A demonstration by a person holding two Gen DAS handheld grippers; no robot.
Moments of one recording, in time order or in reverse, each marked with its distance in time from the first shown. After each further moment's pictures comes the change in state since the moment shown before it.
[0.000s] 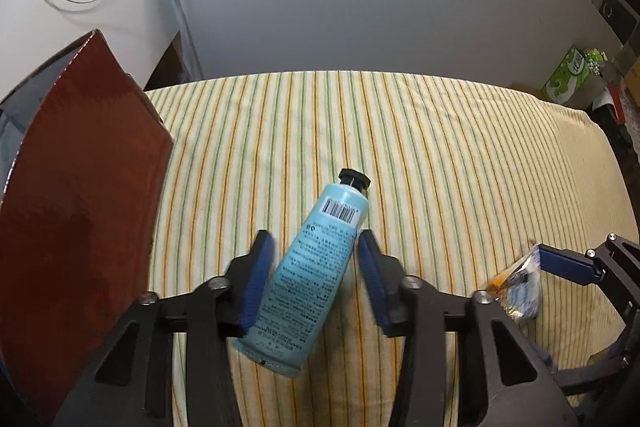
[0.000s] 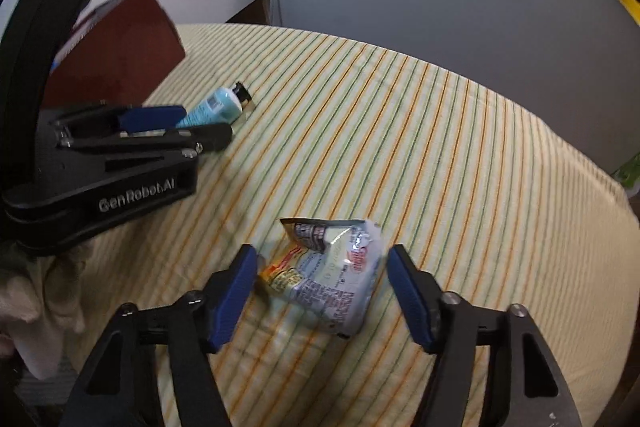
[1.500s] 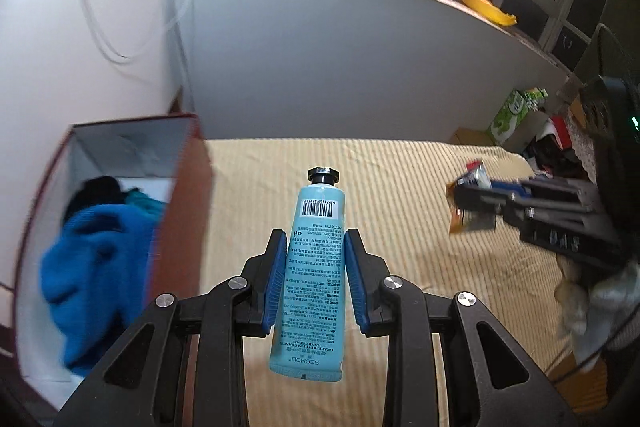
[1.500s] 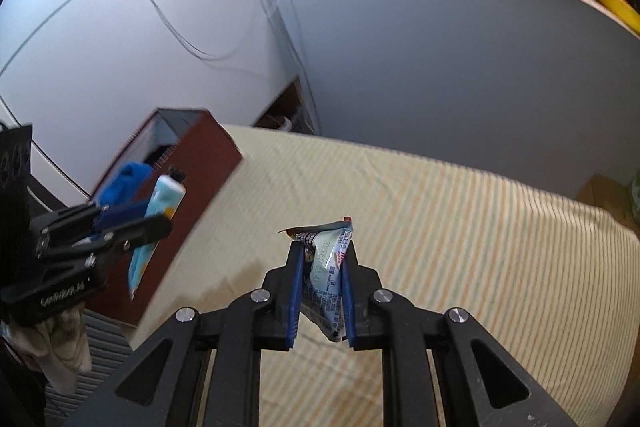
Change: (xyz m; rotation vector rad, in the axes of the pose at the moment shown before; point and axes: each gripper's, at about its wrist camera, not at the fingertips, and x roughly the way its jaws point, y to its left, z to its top) left arm -0.142 0.020 -0.027 -0.012 -0.195 -0.124; right arm -0.116 -0.043 0.003 0.086 -0.243 0.213
